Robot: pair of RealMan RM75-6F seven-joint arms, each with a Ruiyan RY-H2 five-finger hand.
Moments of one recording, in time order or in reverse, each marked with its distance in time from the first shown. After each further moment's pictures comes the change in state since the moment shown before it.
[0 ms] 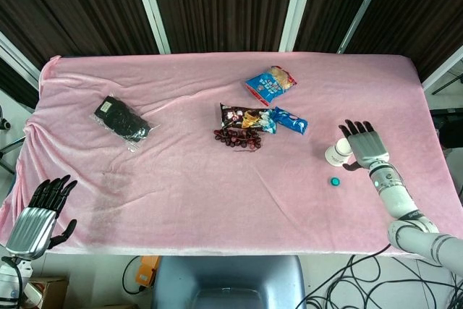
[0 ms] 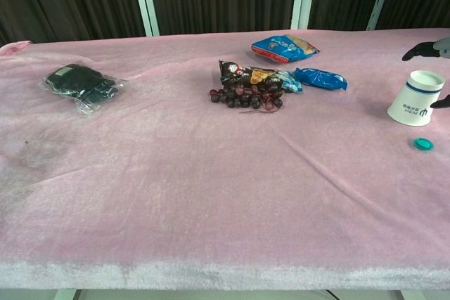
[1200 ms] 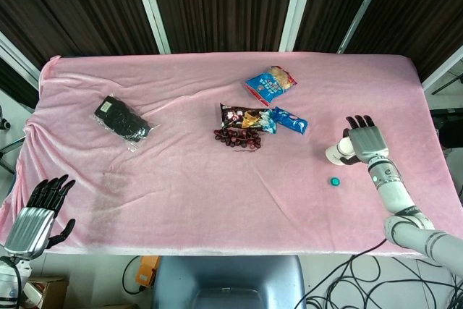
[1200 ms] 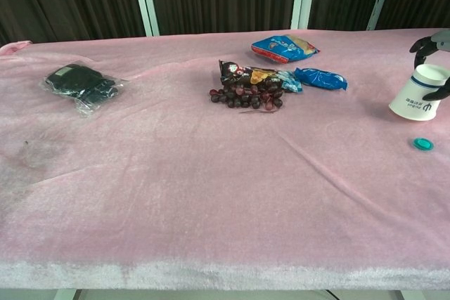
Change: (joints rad) left arm 0.002 0.000 -0.001 0.004 -0.009 0.001 -0.006; right arm -0.015 -0.029 0.047 0.057 -0.036 0.004 0.033
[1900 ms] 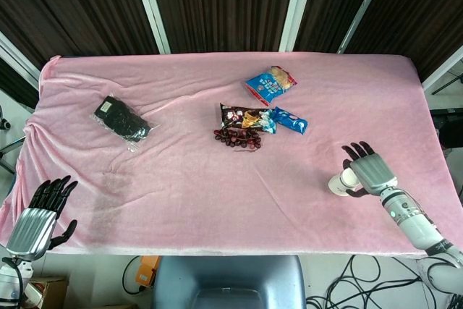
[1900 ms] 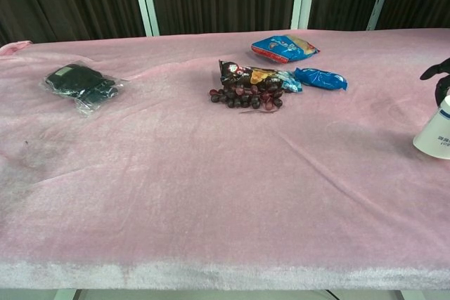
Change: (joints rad) left arm -0.001 -0.001 0.004 -0.008 0.010 0.001 0.011; right arm -0.140 0.161 -0.123 -0.221 -0.366 0.136 0.143
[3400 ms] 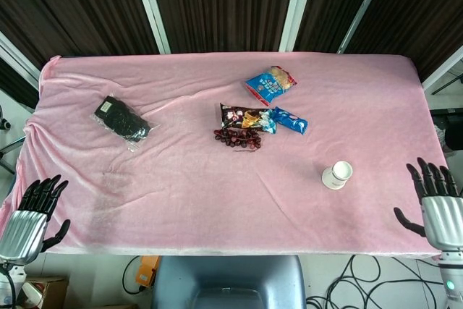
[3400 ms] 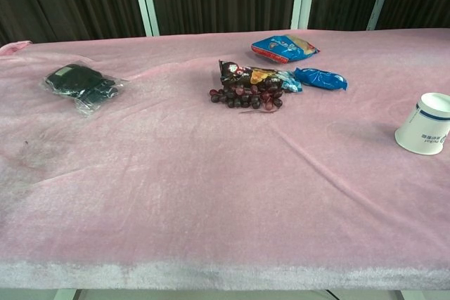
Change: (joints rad) left arm 0.033 -0.003 -0.005 0.012 0.023 0.079 -0.006; right arm -0.458 0.069 -0.031 -0.239 -0.107 0.758 -0.011
